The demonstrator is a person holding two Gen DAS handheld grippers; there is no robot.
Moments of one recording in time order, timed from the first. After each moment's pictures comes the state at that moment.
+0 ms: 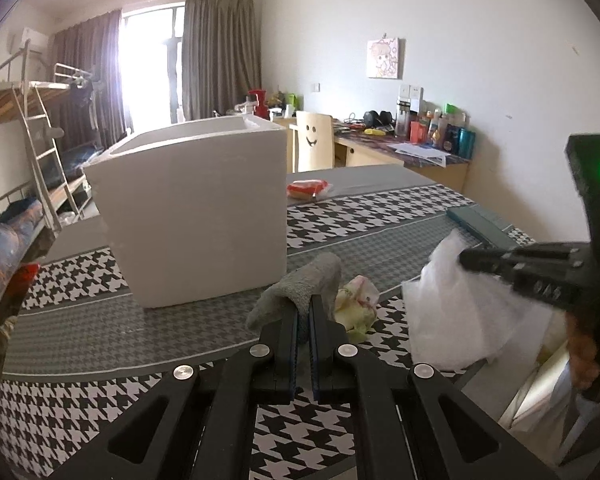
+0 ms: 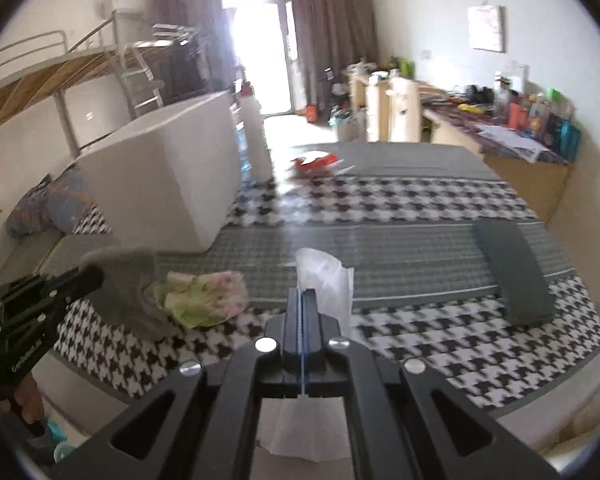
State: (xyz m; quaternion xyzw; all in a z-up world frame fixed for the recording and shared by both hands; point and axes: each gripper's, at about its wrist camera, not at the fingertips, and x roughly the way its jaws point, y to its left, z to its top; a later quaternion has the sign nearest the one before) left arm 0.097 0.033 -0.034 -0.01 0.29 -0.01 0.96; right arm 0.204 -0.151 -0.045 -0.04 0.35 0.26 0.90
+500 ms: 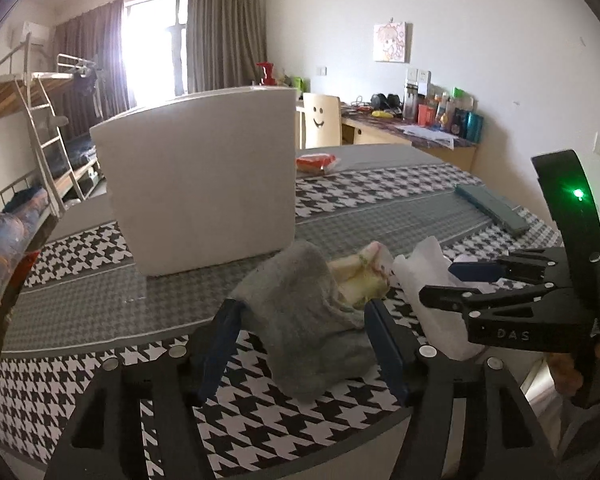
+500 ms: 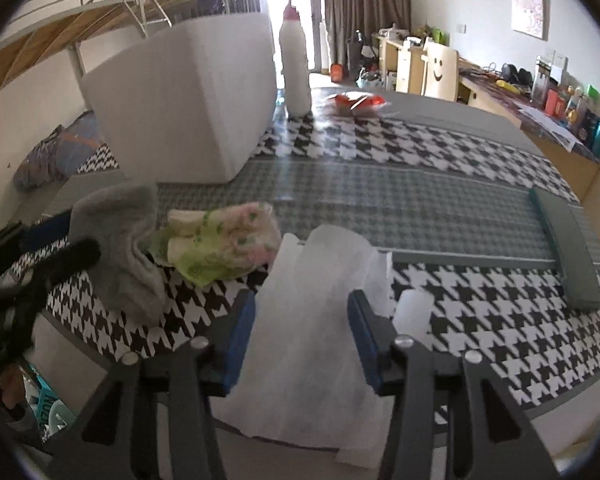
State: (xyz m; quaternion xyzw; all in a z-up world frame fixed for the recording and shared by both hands) left arm 0.092 0.034 -0.054 0.00 0.32 0.00 0.95; right arm 0.209 -0.116 -0.093 -0.09 0.41 0.28 0.86
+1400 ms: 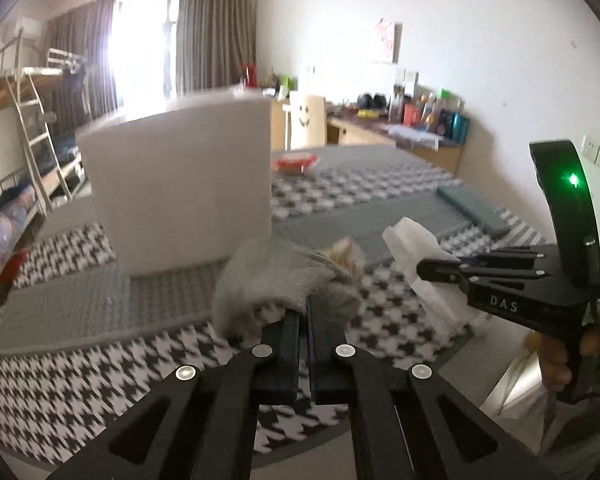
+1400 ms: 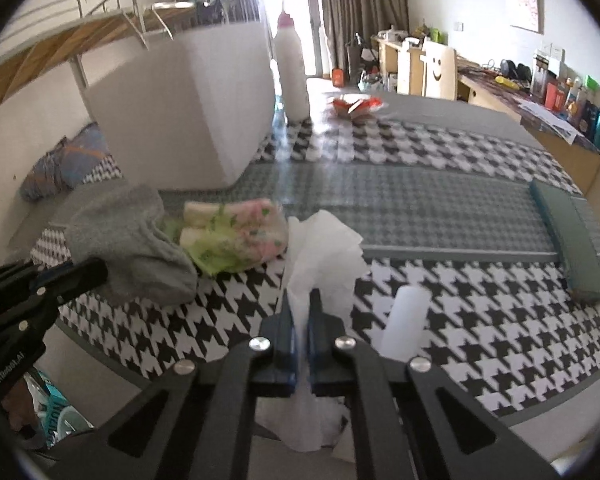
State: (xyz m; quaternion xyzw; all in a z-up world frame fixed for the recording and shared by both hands) left arm 0.083 0.025 -0.036 -0.01 0.31 -0.03 0.95; right arm 0.204 -0.131 -0.085 -0.06 0.40 0.29 0.87
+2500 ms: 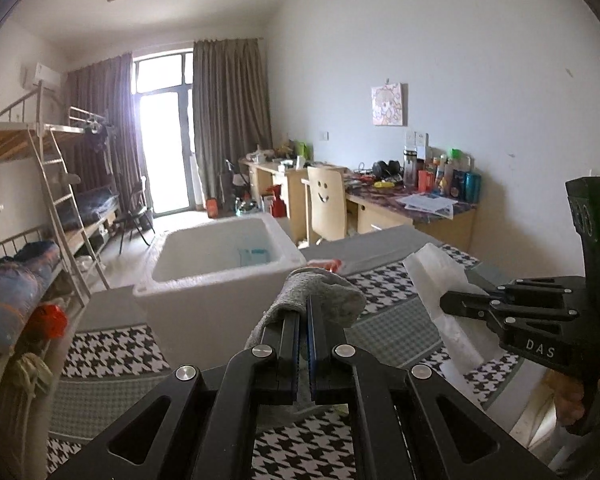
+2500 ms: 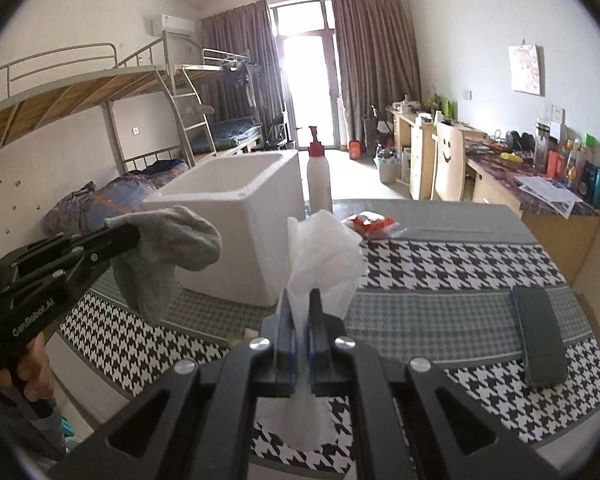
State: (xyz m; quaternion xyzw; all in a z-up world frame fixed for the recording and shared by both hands) left arm 0.097 0.041 0.048 0.02 0.20 0.01 0.98; right arm 0.194 -0.127 0.012 -0.04 0.27 0.33 0.90
